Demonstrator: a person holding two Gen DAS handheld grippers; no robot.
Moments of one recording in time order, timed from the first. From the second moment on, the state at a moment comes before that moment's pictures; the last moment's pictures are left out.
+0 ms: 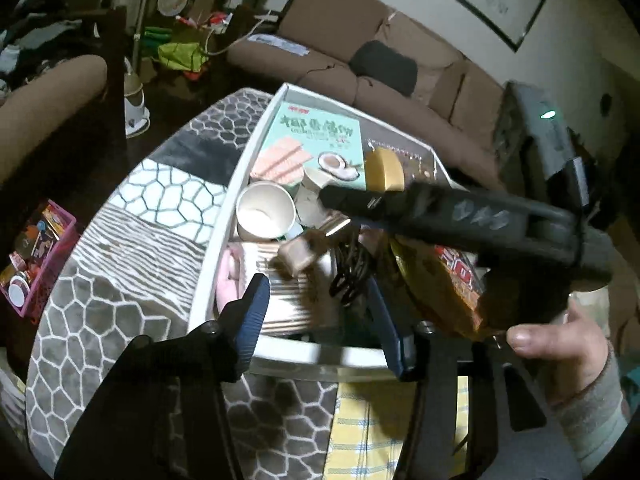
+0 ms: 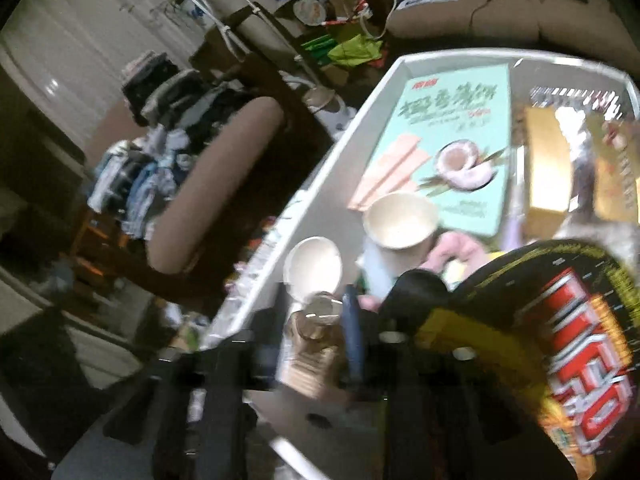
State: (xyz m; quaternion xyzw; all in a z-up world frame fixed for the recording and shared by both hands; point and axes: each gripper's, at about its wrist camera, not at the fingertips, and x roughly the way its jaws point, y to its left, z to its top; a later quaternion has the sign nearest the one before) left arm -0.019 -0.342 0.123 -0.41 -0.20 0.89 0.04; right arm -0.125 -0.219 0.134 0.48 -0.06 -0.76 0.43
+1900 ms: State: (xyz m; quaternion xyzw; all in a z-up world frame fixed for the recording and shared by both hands) left arm -0.012 0.031 0.037 -0.40 0.00 0.91 0.13; right arm -0.042 0.218 0.105 0.43 -0.19 -0.85 0.25
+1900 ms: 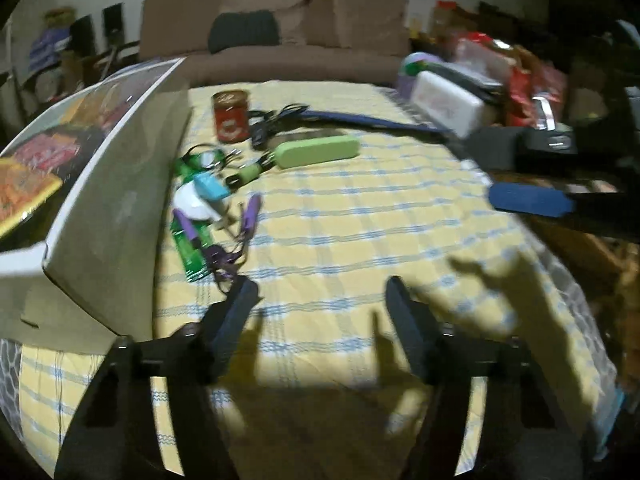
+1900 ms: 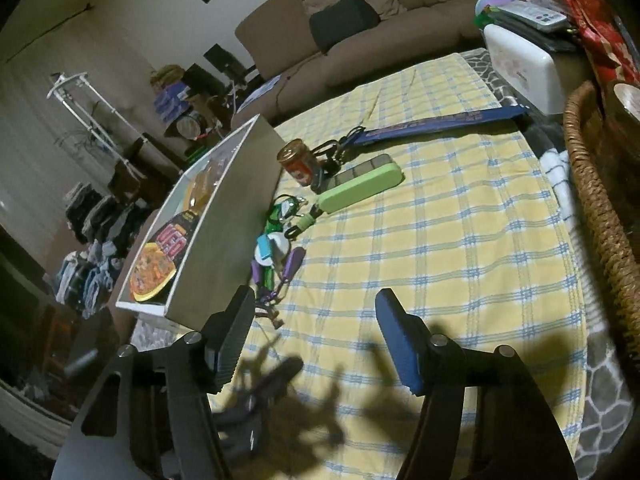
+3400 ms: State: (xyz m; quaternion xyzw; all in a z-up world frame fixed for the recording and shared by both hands) left arm 0.027 -0.057 0.032 -0.46 -0.14 0.86 0.16; right arm -0.082 0.059 0.029 0.48 -0.04 -0.82 0.32
